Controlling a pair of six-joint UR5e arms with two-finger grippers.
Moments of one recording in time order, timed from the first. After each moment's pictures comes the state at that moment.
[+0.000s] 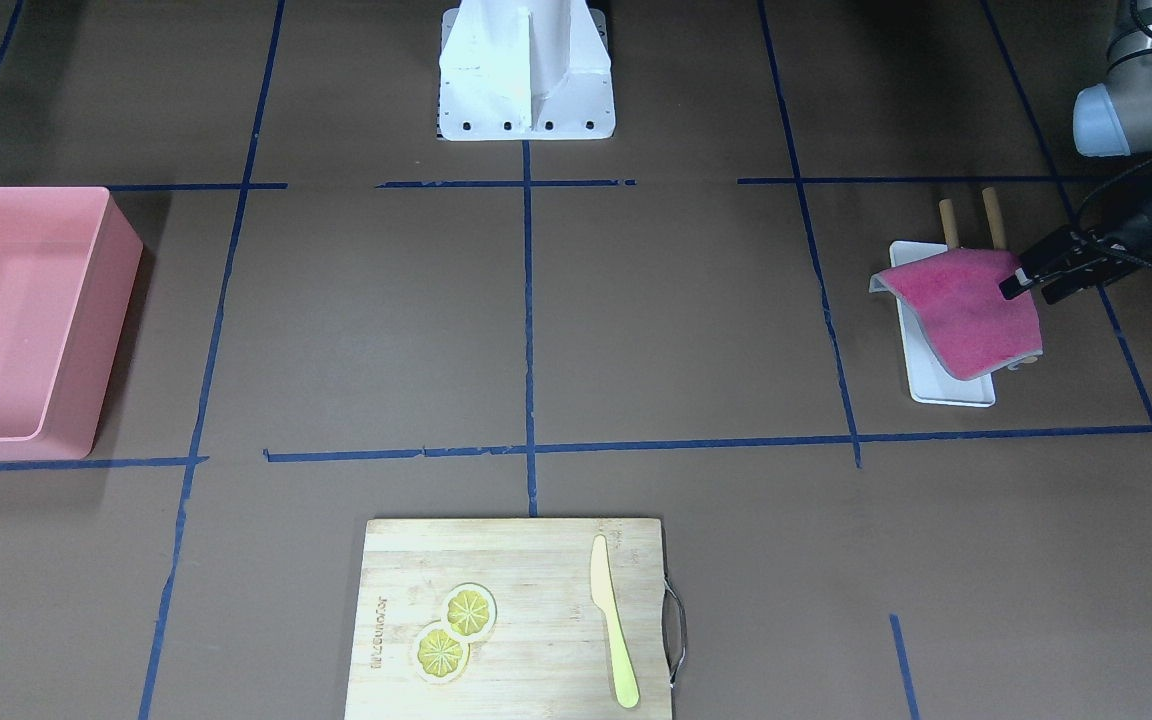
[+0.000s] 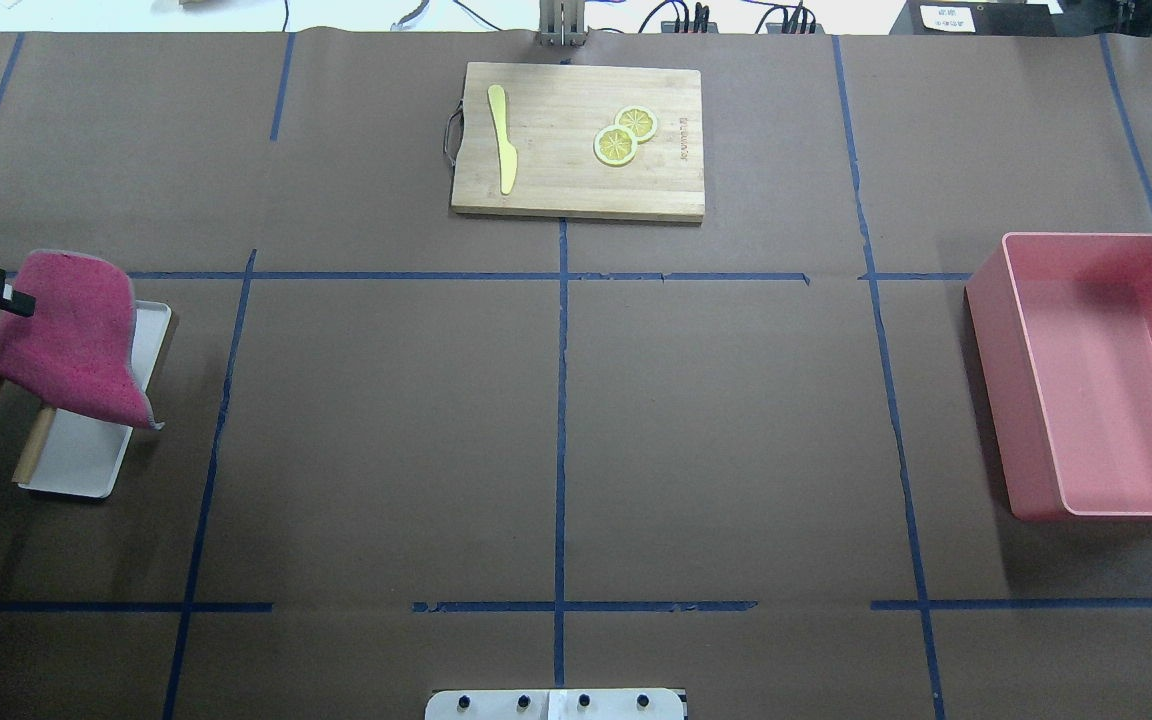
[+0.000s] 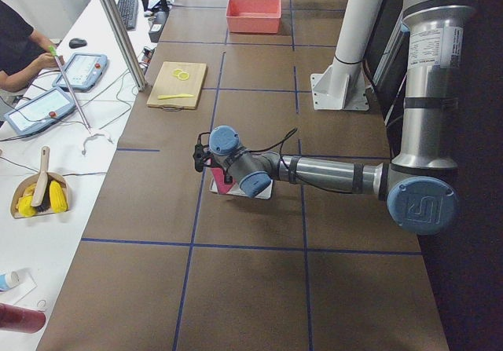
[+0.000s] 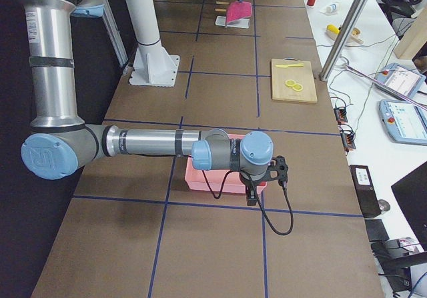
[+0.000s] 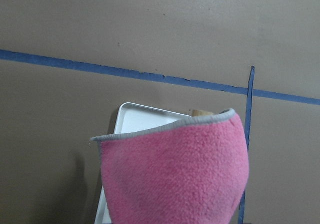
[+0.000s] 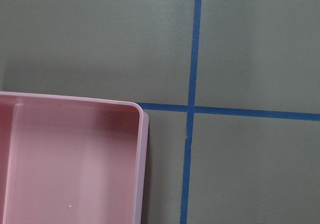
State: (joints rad) left arm -1.18 -1.55 -1.61 -2.33 -2.51 -0.94; right arm 1.58 -1.55 1.58 -1.52 2.43 -0.01
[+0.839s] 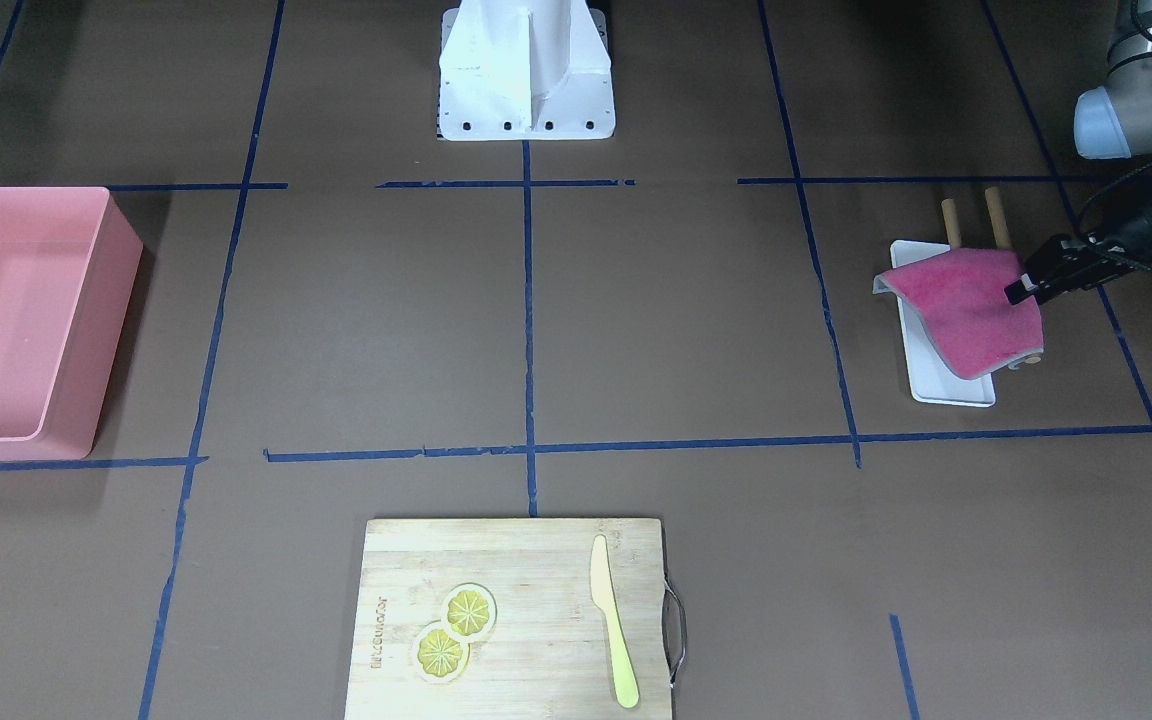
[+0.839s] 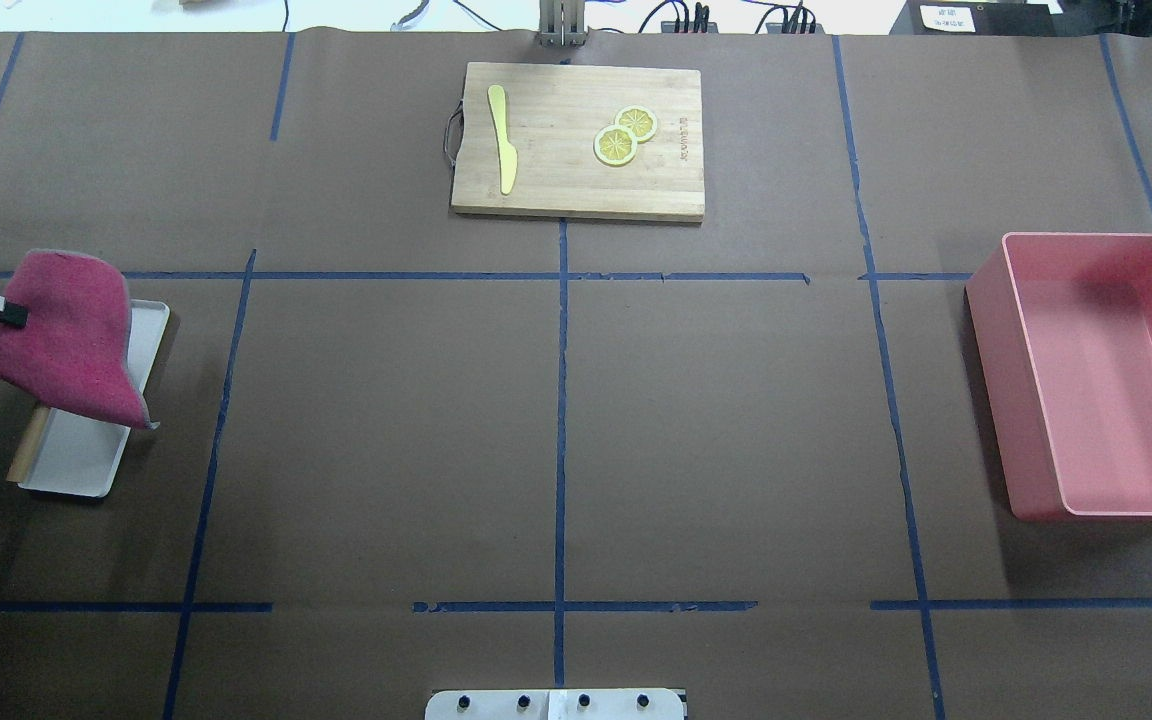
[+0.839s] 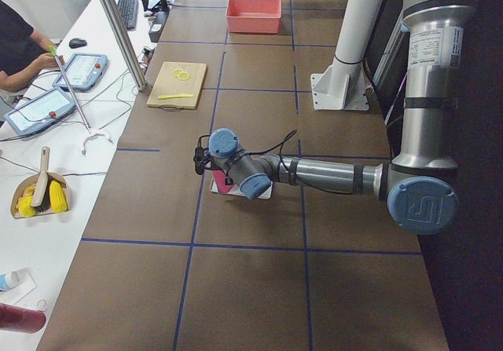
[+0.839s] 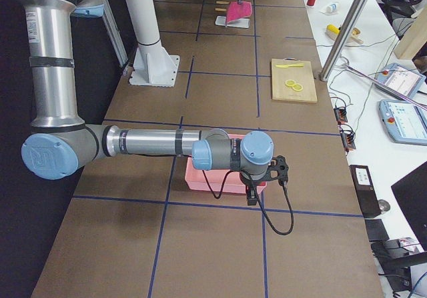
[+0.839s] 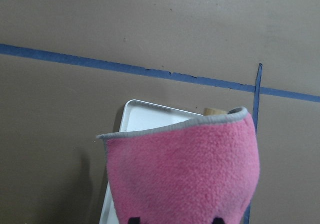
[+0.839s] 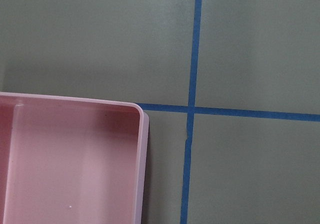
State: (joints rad) left arm -1.18 -1.55 -1.60 -2.33 -2.52 -0.94; right arm 1.58 -1.55 1.58 -1.52 2.43 -0.01
